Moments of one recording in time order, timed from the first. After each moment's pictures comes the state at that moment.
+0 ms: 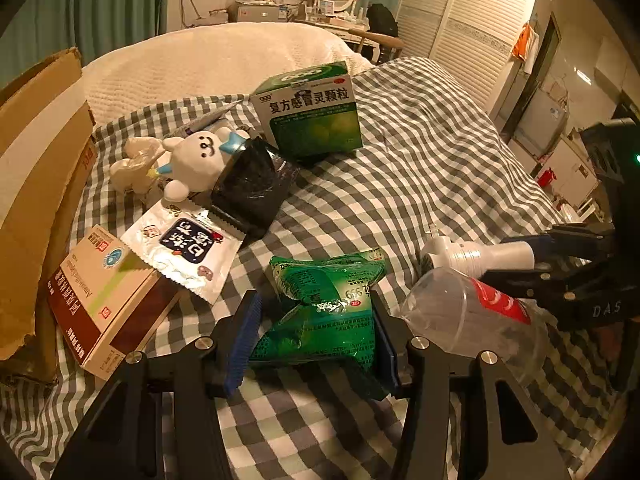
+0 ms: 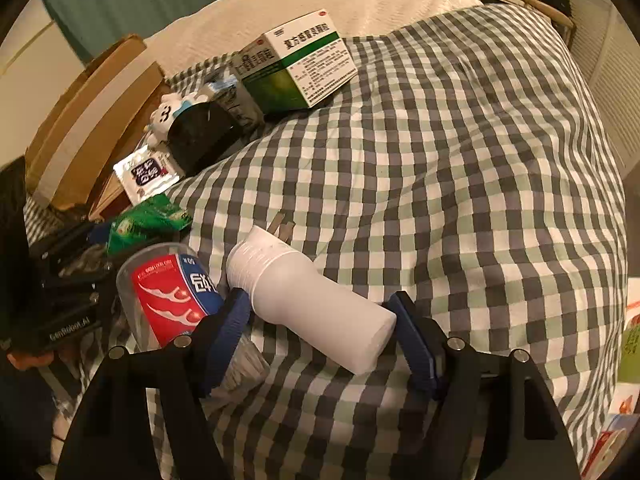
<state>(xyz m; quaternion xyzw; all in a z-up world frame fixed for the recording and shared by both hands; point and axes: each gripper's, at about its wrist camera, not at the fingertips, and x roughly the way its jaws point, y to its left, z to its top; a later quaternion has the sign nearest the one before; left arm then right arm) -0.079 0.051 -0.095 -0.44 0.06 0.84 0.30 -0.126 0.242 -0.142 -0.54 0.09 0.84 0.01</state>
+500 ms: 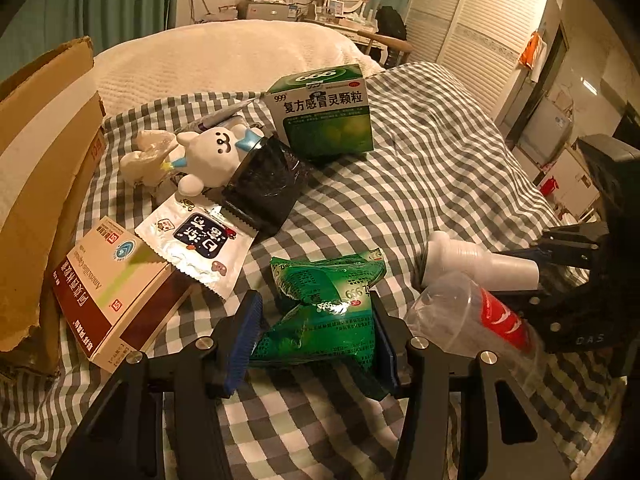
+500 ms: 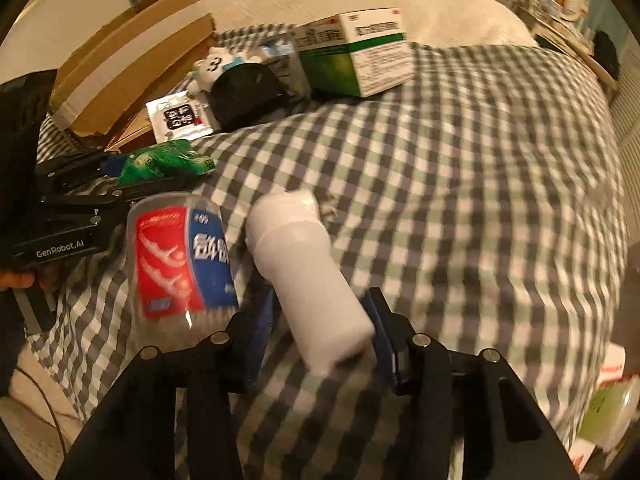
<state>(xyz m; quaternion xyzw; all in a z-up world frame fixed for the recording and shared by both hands) -0.081 0.045 -0.094 -0.45 0.04 0.85 0.29 -0.135 0.225 -0.149 -0.56 0.00 0.83 -0.05</state>
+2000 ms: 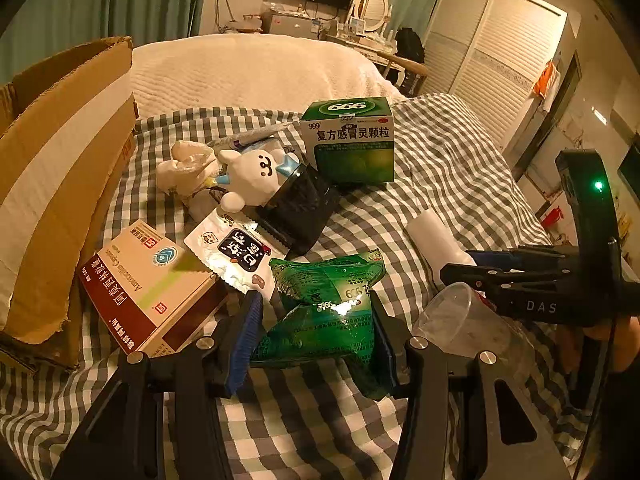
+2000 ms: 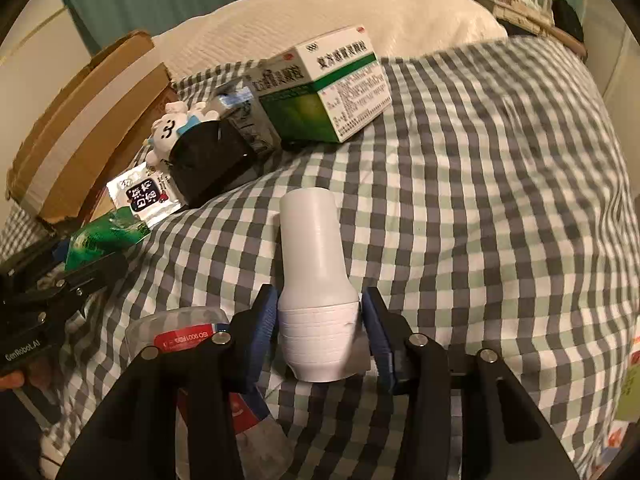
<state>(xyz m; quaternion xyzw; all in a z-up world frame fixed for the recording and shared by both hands) -0.086 0.023 -0.079 -0.43 0.00 0.86 0.27 -0.170 0.235 -0.149 -0.52 0.08 0.85 0.01</state>
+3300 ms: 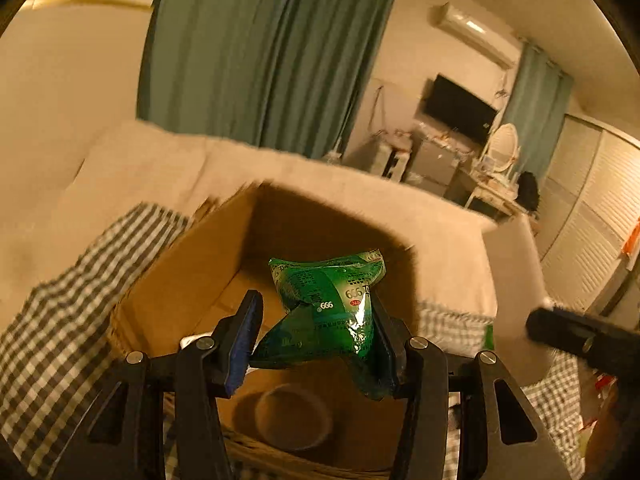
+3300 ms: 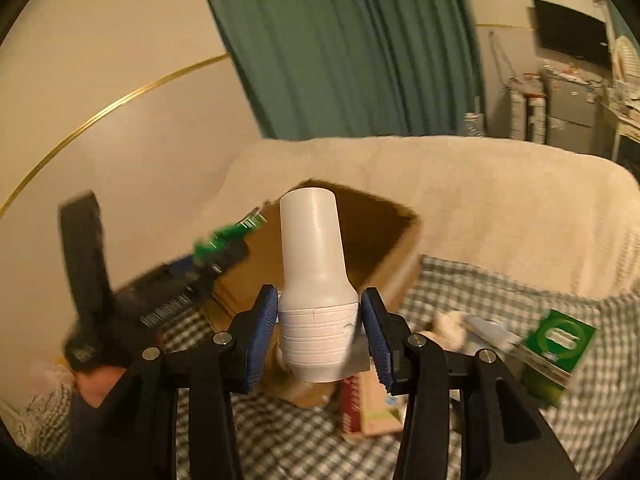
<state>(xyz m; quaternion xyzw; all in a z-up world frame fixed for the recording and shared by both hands) -0.154 -0.197 0.037 -0.30 -0.13 0.94 0.03 -0.278 0.024 0.036 -0.35 0.06 0.90 -0.24</state>
